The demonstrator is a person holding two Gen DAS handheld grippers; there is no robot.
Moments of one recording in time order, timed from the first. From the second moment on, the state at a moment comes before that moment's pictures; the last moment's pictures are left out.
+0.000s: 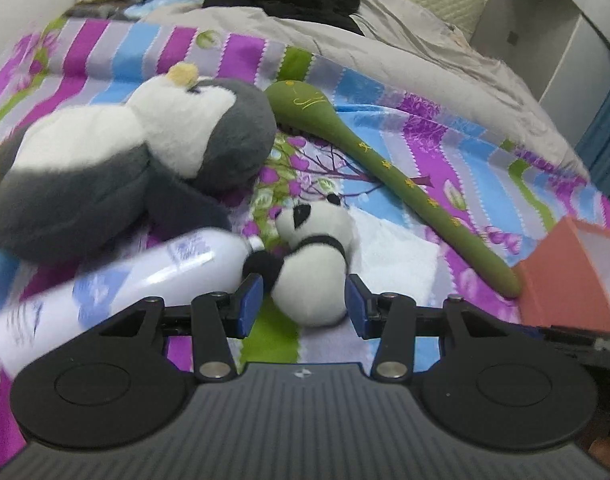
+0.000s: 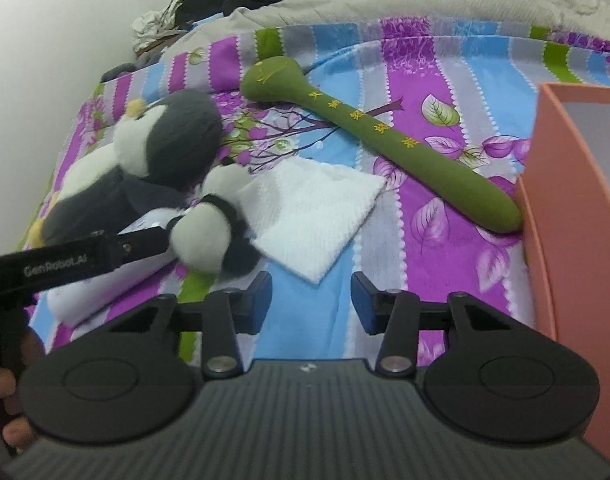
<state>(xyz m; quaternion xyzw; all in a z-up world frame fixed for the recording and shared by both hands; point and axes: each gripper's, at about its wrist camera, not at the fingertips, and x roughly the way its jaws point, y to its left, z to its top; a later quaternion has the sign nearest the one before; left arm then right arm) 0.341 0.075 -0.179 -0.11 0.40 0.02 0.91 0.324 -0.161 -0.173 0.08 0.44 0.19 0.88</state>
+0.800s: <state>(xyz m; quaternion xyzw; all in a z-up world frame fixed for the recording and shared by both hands) 0.393 0.062 -0.208 -0.06 0.42 -0.03 0.90 0.379 -0.131 -0.214 0.05 0.45 0.20 0.87</state>
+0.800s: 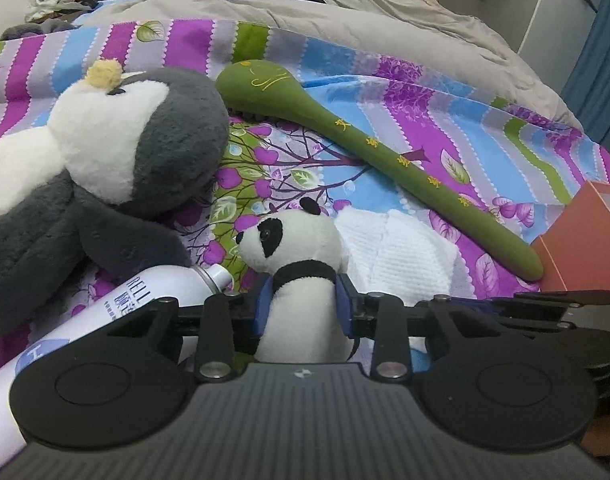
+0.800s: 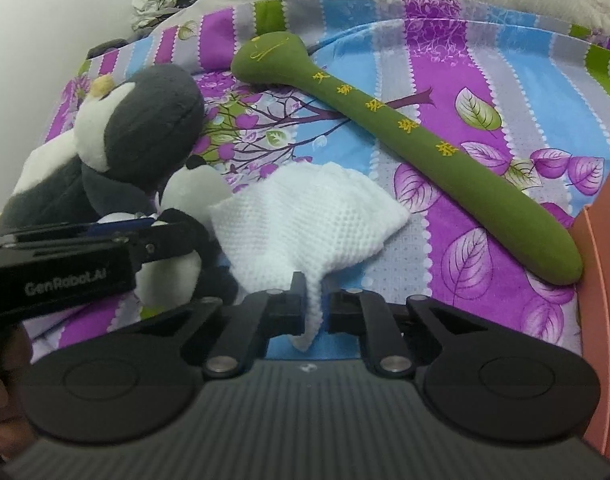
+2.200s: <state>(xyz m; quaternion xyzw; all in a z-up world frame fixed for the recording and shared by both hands) 0.173 0.047 -0.144 -0.12 0.43 -0.01 0.90 0.189 -0.170 -0.138 0.00 0.43 0.19 0.88</state>
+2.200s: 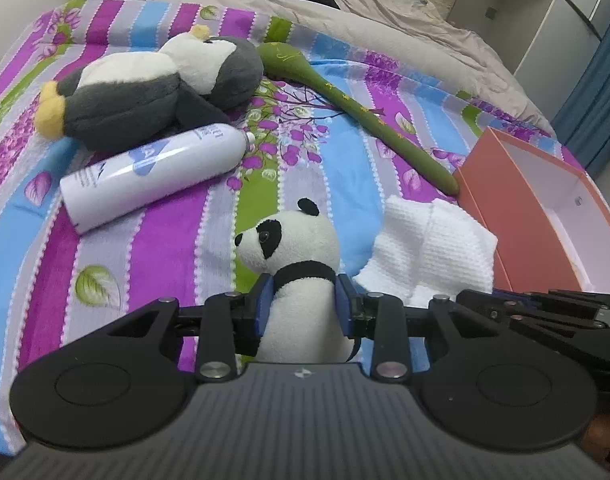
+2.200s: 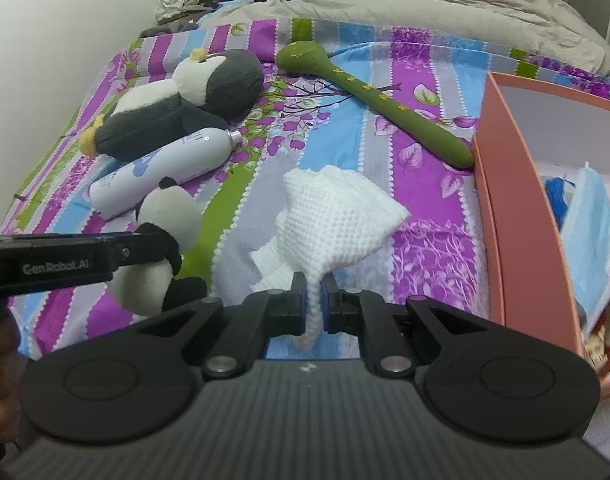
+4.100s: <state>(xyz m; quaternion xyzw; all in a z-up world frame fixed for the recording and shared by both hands) 0.151 -0.118 -0.043 -0.07 0.37 -0.14 0.92 0.096 -0.305 -0.044 0.04 0.32 0.11 0.94</state>
